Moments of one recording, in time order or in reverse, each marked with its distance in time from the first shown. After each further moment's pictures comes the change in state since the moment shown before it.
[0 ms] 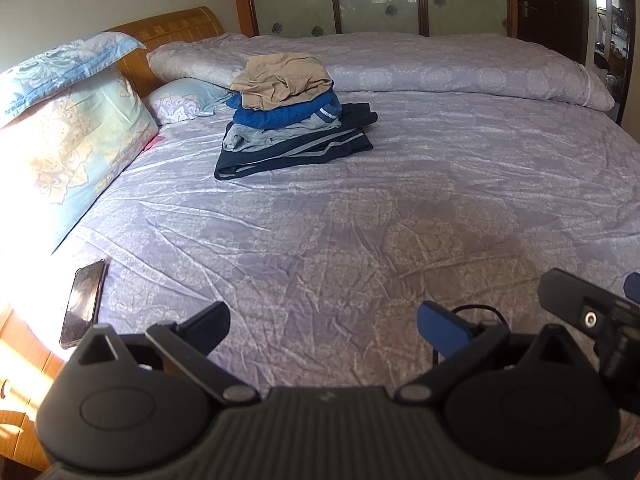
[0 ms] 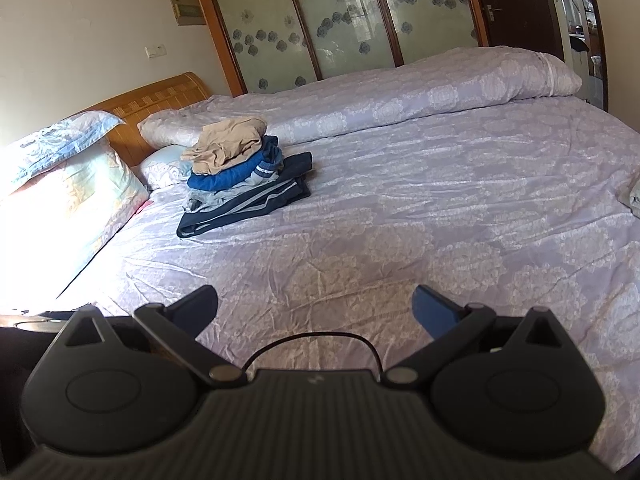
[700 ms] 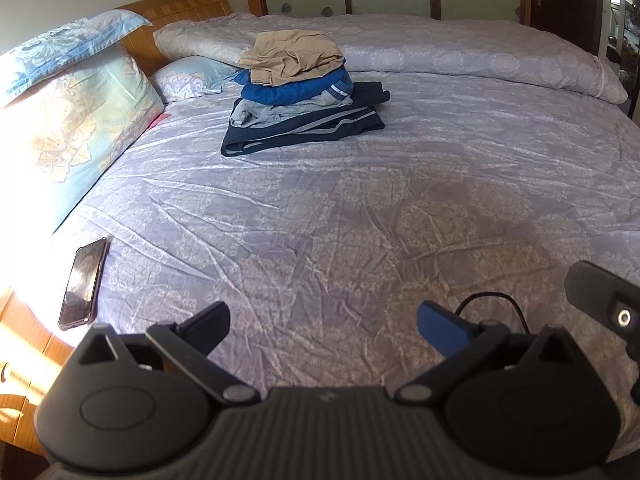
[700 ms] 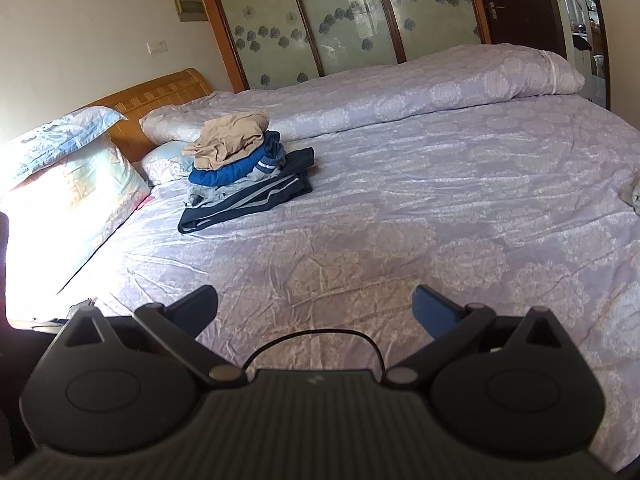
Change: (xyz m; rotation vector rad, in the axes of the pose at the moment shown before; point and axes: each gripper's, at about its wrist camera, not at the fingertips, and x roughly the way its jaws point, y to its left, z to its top) left arm 0.016 0.008 -0.004 -0.027 0.063 0.015; right arm 0.003 0.000 -0.001 -0.008 0.013 0.006
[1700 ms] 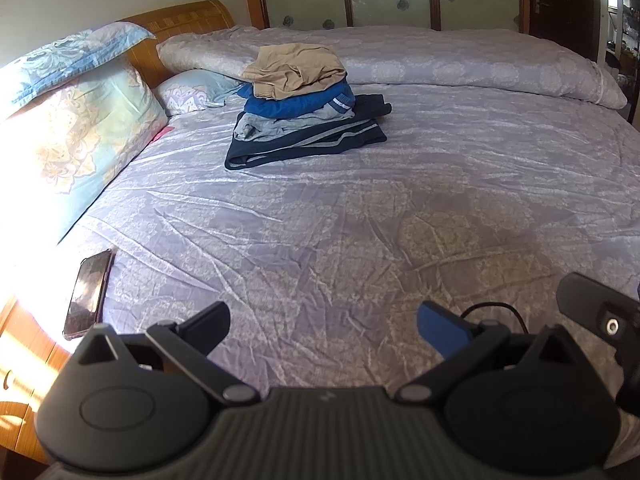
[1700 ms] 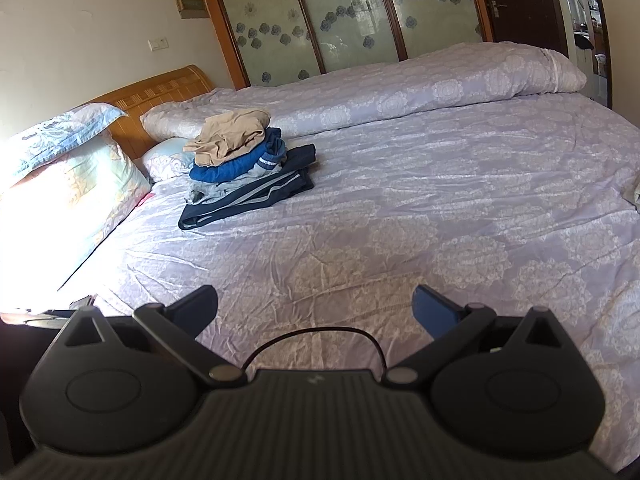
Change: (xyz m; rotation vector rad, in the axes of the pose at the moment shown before) left arm -0.005 -0.002 0.001 0.010 -0.040 0.012; right arm 0.001 0.001 -0.002 -0.005 0.003 0.002
